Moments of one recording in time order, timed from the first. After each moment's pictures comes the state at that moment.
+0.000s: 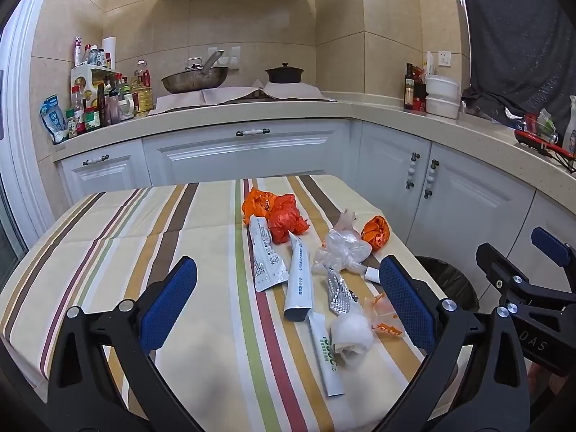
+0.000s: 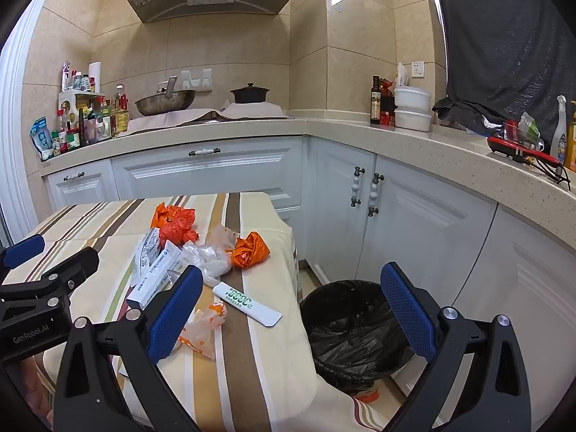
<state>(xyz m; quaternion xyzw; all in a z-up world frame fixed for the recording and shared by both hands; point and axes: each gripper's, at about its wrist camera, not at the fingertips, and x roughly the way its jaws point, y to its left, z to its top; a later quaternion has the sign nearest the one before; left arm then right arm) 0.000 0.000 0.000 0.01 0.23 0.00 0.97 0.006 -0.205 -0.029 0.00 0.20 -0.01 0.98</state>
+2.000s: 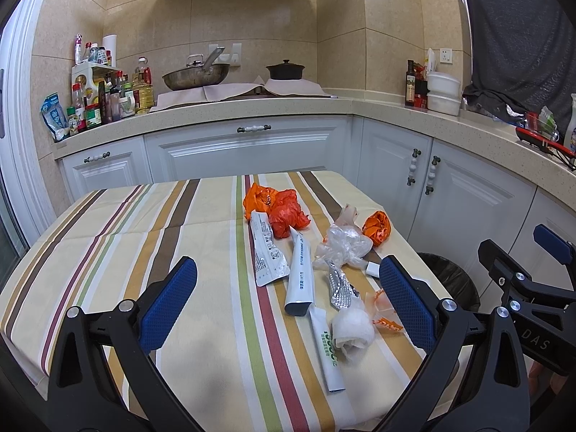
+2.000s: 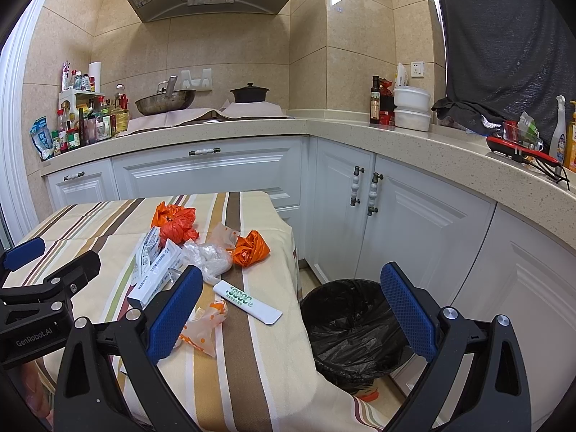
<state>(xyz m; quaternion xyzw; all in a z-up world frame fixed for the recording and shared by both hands) 0.000 0.000 0.000 0.01 0.23 0.00 0.97 0.005 -0.202 -0.029 0.00 0.20 -0.01 0.98</state>
